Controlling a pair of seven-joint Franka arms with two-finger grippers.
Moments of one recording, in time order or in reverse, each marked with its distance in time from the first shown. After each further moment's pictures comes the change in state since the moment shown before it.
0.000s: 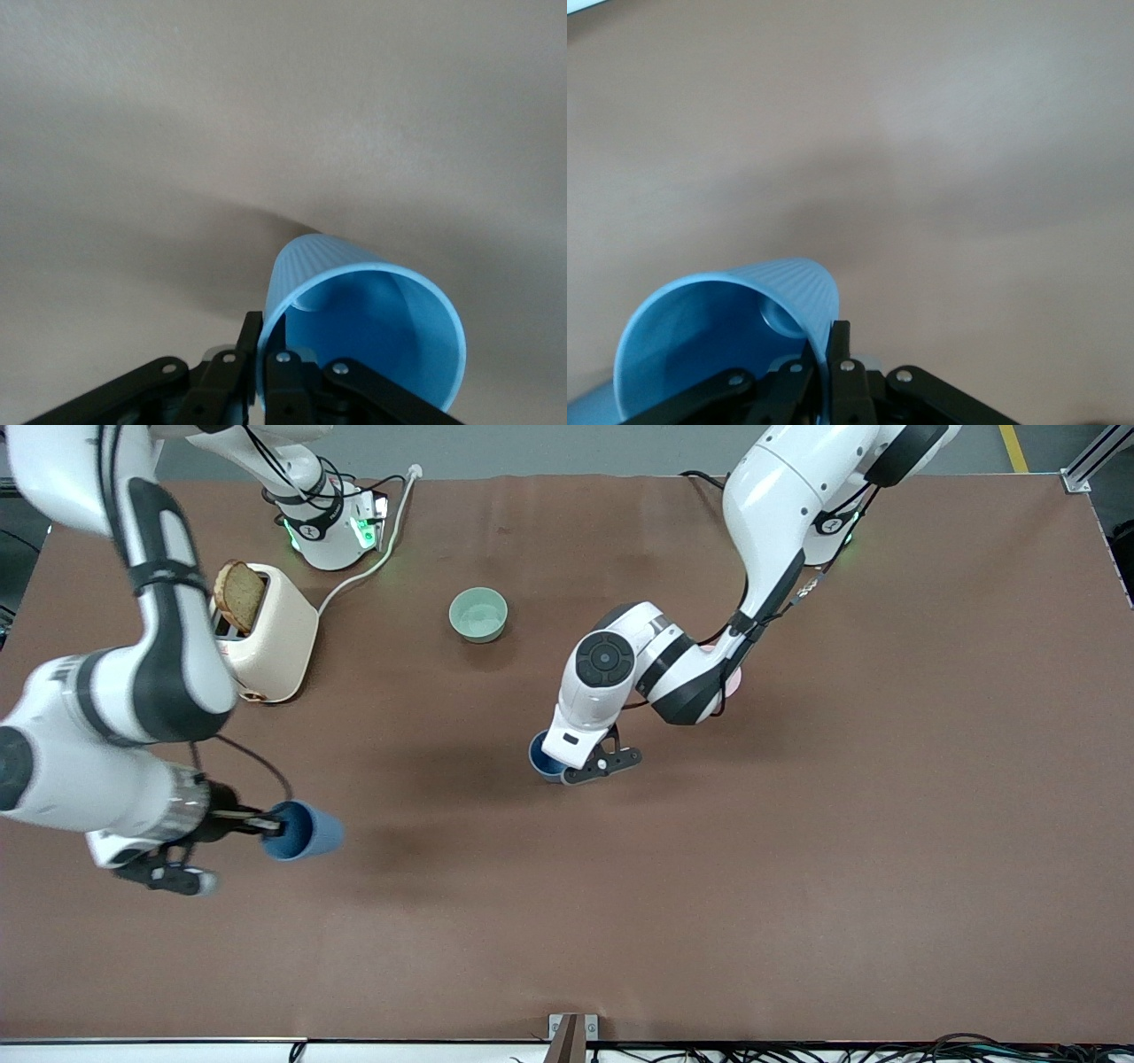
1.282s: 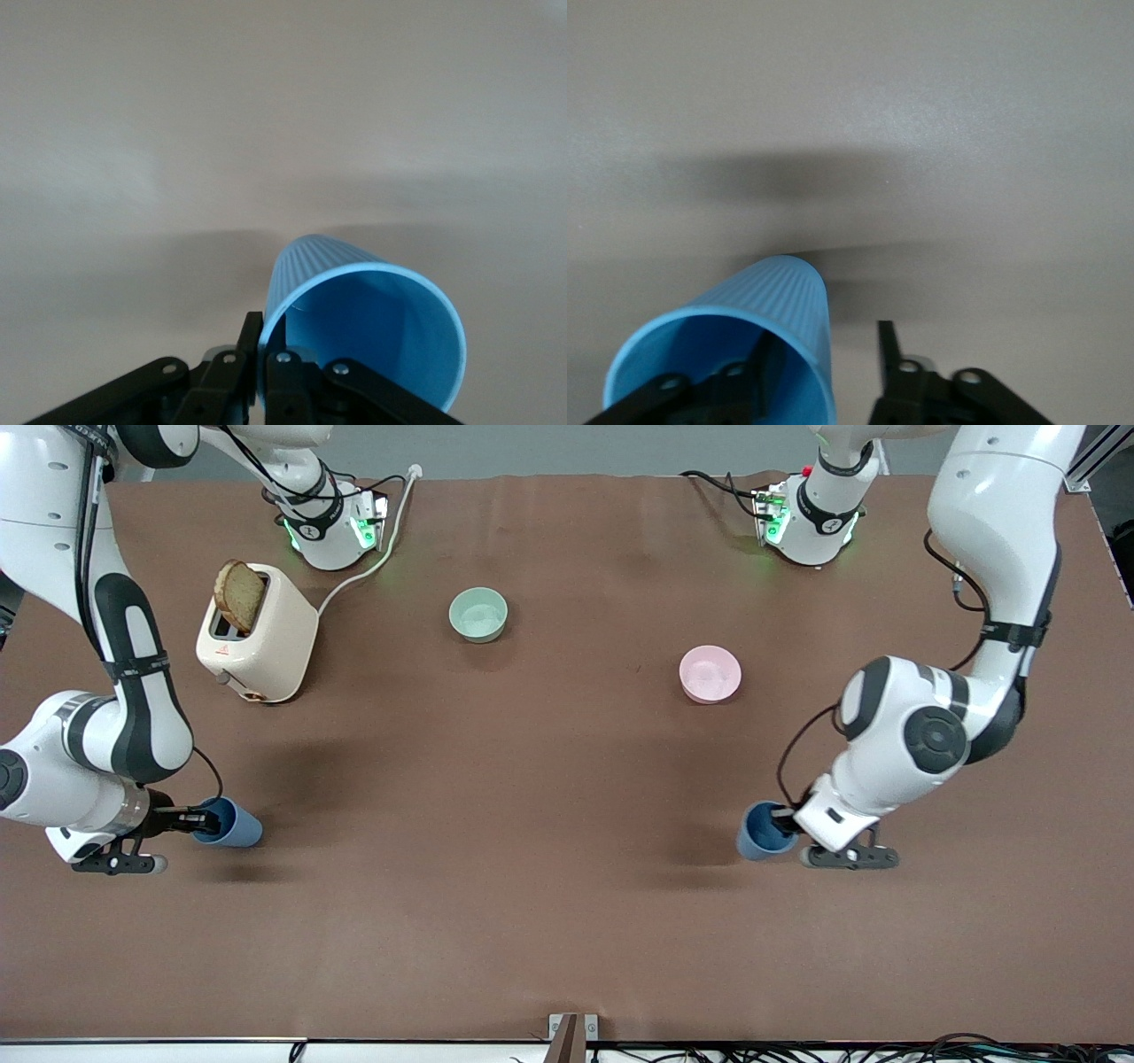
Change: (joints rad) left arm 0.530 -0.226 -0.043 -0.197 0.000 -0.001 0.774; right arm -0.269 0.077 -0.085 -0.353 -0.074 0.420 -0.570
